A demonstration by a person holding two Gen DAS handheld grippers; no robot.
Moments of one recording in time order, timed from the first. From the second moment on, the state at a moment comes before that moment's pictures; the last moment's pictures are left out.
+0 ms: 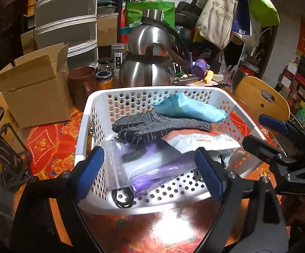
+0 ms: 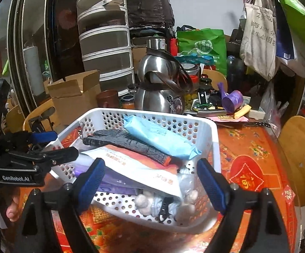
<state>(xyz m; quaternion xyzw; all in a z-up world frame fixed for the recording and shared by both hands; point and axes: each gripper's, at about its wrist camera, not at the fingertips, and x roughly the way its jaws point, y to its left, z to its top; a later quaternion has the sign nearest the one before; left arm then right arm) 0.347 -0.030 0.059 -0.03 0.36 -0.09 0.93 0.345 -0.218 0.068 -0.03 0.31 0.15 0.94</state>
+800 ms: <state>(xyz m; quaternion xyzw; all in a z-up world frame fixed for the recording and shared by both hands) 0.233 -0.024 0.088 0.01 0.31 -0.06 0.95 0.232 -0.228 0.088 -0.04 0.30 0.13 0.94</state>
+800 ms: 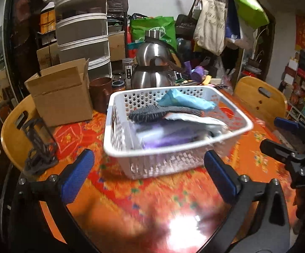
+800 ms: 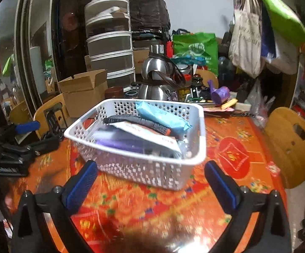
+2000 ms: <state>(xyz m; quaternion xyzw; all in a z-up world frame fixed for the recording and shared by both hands) 0.023 -0.020 0.119 -0.02 0.30 -0.05 0.95 0.067 -0.198 0.116 -0.03 0.30 0.05 0.95</state>
